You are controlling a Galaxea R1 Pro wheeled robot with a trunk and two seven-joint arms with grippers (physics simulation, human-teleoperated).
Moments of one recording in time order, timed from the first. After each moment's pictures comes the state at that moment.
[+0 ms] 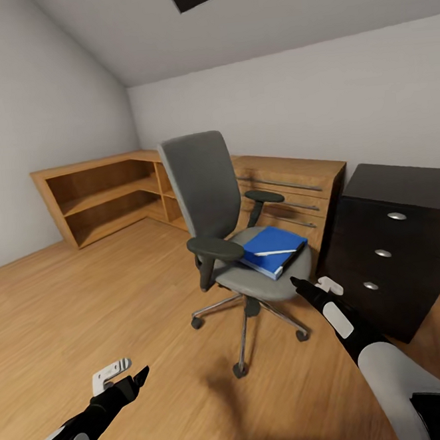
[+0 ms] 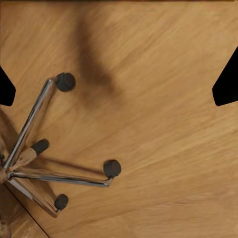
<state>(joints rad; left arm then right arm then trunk) -0.04 0.04 0.17 -1.52 0.42 0.57 -0.03 -0.82 -0.06 -0.09 -0.50 -0.63 0.11 0.05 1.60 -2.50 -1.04</state>
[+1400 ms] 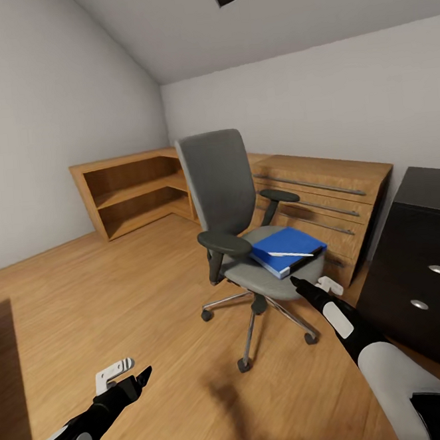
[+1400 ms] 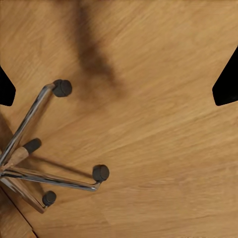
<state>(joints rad) -0.04 0.04 0.15 -1.52 0.42 0.56 -0.03 -0.82 -0.06 -0.09 -0.50 -0.63 0.11 0.05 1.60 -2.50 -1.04</state>
